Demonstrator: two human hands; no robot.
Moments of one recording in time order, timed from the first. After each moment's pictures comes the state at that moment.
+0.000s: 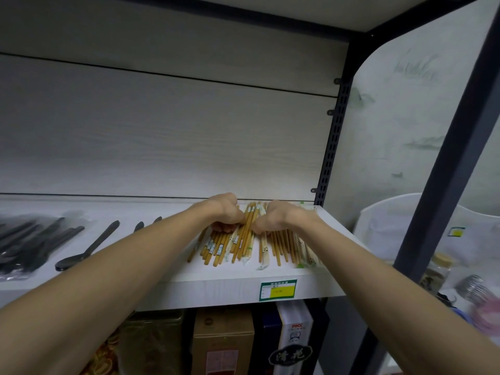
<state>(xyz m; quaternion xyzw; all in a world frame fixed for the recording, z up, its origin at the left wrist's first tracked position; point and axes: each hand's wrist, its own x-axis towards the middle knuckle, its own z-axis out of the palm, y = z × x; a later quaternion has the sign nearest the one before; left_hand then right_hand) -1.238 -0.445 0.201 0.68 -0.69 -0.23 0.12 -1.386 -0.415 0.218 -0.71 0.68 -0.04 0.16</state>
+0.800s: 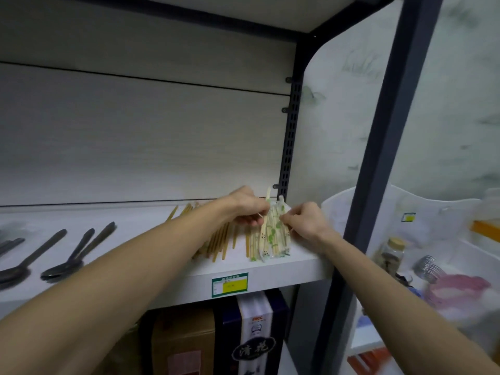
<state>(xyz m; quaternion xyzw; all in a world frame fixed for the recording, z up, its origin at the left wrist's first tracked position) -1.362 -0.427 0.217 0.58 -0.70 -0.35 0.23 -1.536 -0.409 0.172 -0.60 0.69 -0.37 0.21</state>
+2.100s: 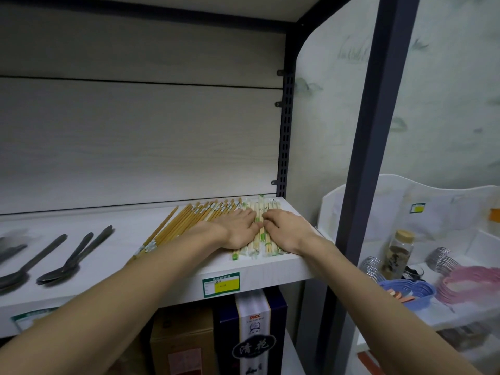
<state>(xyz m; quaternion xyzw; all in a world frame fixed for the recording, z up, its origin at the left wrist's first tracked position) -1.353 -0.423 0.172 0.53 -0.85 -0.04 -0.03 -1.519 -0.413 0.153 -0.78 0.60 -0.18 0.03</state>
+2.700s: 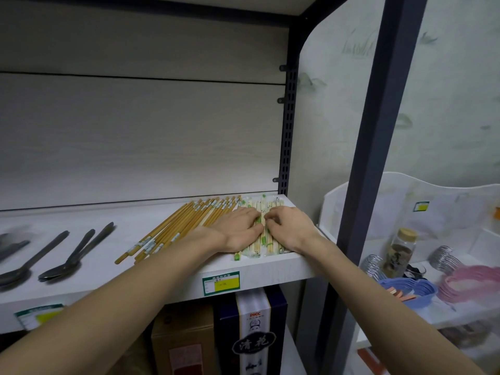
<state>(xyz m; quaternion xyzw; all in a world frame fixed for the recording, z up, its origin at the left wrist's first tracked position) -1.350 -0.422 0.162 0.50 -0.86 -0.05 0.09 -1.520 -0.405 0.158 -0.76 0.61 -0.22 0.03</state>
